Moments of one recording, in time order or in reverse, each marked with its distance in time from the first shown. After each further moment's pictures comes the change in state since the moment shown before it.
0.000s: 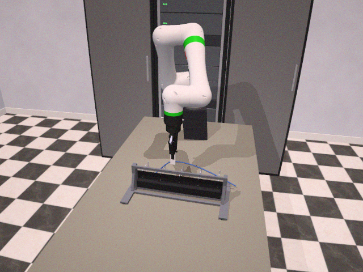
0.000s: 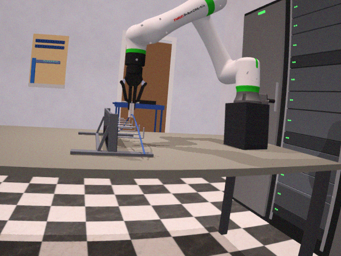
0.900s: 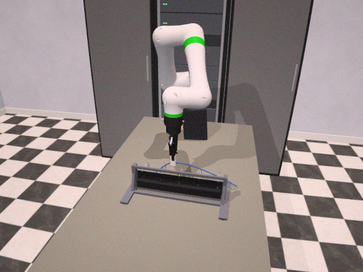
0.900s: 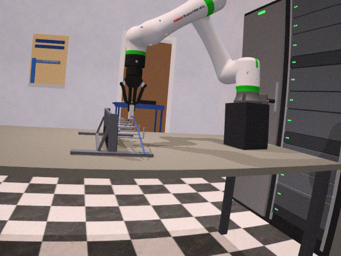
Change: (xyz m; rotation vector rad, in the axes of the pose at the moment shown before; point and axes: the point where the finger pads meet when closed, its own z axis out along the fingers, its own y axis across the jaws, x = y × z) arm 0.001 0.000 0.008 0.000 0.001 0.000
